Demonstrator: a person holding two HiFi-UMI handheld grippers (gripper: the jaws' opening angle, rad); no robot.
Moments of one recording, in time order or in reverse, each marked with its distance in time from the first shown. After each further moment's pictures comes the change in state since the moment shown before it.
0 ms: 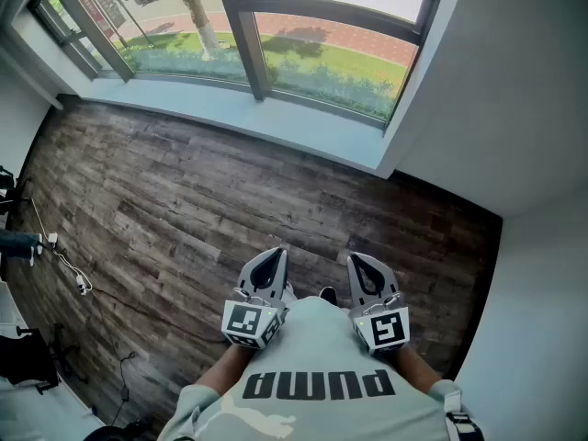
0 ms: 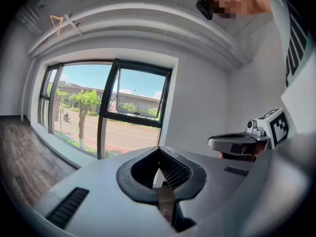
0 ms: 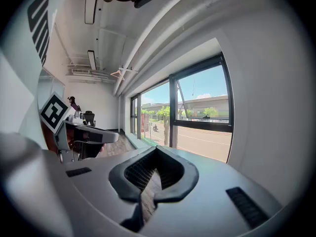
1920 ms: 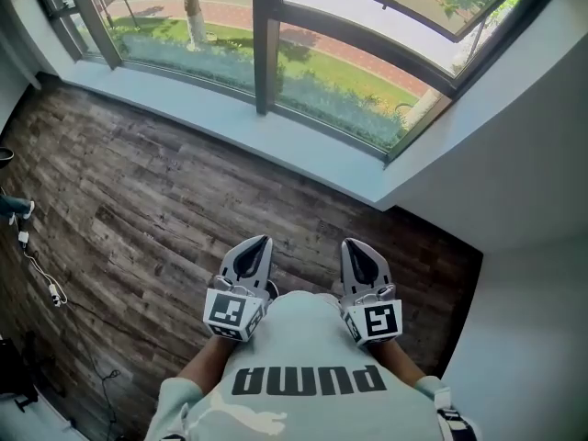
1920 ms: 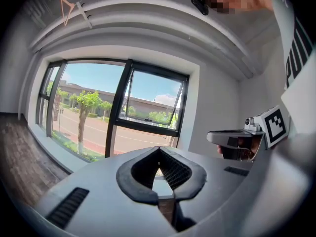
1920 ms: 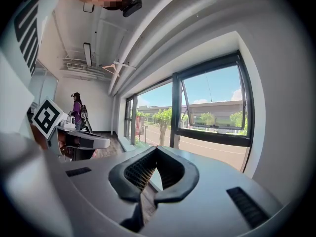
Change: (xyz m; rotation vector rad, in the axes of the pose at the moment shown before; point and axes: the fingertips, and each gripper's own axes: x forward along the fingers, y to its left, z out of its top) left arm 0.072 0.264 0.086 -0.022 -0.047 -0.011; right arm 0.270 0.038 0.088 -0.047 -0.035 -0.058
